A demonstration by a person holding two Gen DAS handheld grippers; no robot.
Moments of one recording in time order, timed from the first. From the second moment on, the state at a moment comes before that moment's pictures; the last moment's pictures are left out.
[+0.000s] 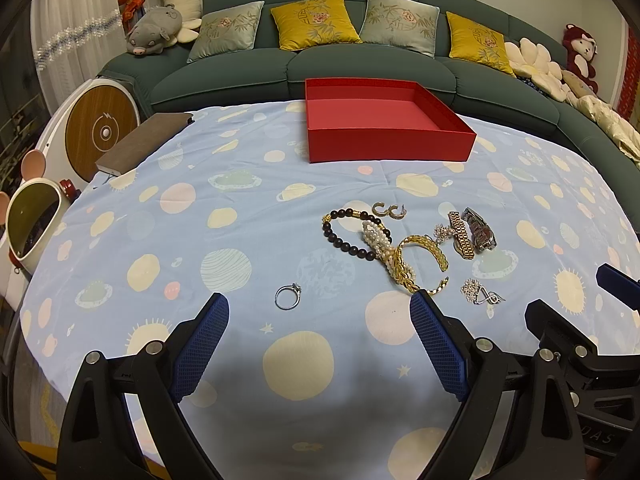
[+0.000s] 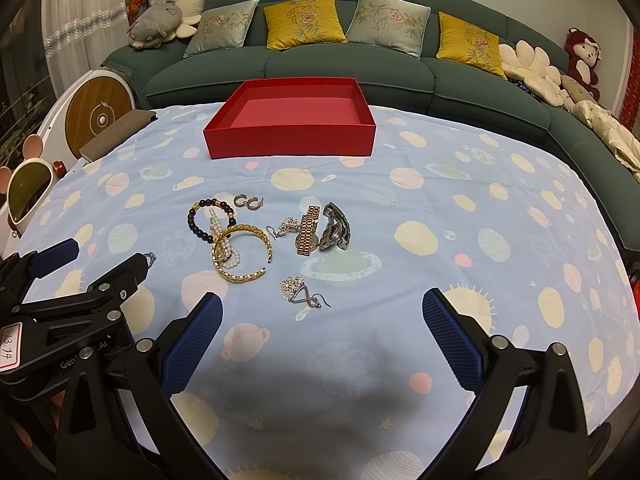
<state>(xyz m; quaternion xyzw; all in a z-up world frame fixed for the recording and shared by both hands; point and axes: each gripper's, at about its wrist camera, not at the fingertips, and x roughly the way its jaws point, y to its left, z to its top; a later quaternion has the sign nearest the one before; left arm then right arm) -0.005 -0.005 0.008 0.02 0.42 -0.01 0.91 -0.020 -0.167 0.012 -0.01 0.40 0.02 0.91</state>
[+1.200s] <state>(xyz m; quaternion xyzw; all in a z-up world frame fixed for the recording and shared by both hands) 0.036 -0.026 -0.031 -0.04 0.48 -0.06 0.87 0.010 -0.197 -0.008 0.02 0.42 0.01 0.91</state>
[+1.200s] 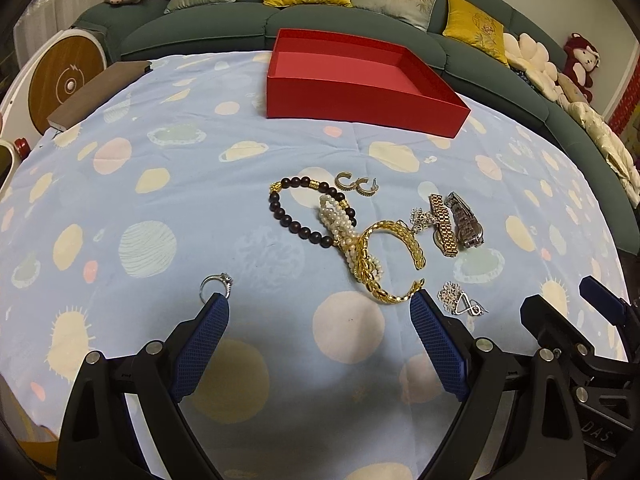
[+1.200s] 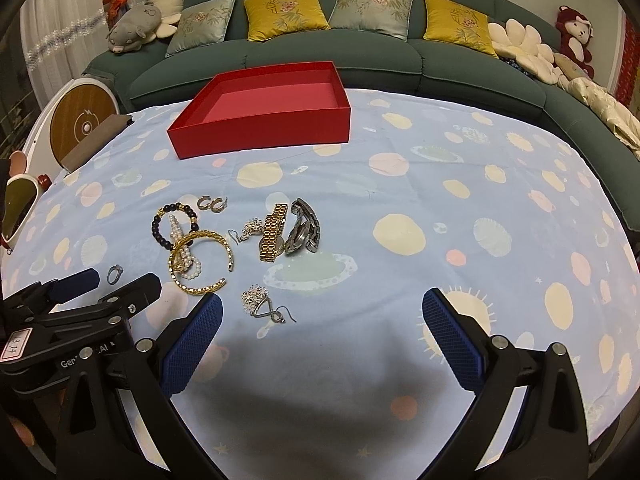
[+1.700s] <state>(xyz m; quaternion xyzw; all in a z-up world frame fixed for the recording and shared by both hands) 0.056 -0.042 -0.053 -0.04 0.50 -0.08 0.86 0.026 -0.213 -0.021 0.04 0.43 0.01 0.90</state>
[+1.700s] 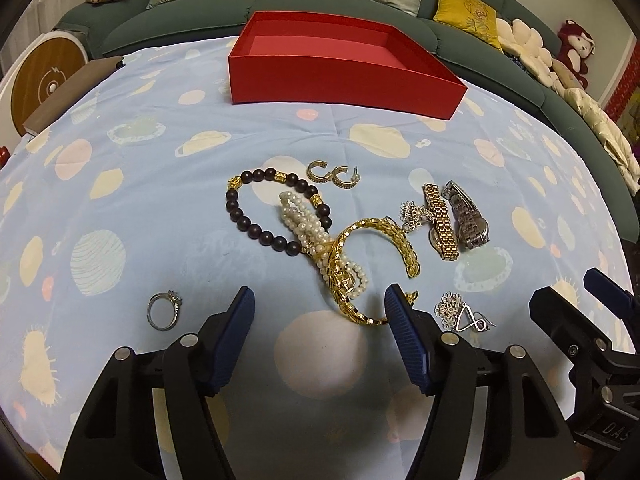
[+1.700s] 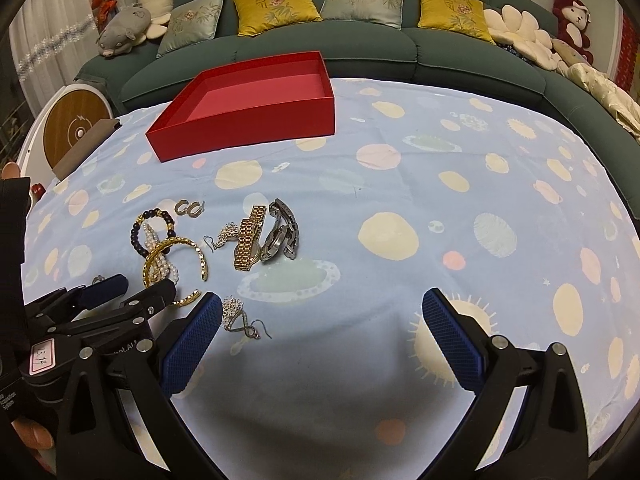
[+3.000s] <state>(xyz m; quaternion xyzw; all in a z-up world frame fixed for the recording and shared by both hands) 0.059 -0.035 -0.052 -0.03 0.49 -0.09 0.86 0.085 -0.202 -0.055 0.04 0.46 0.06 0.88</state>
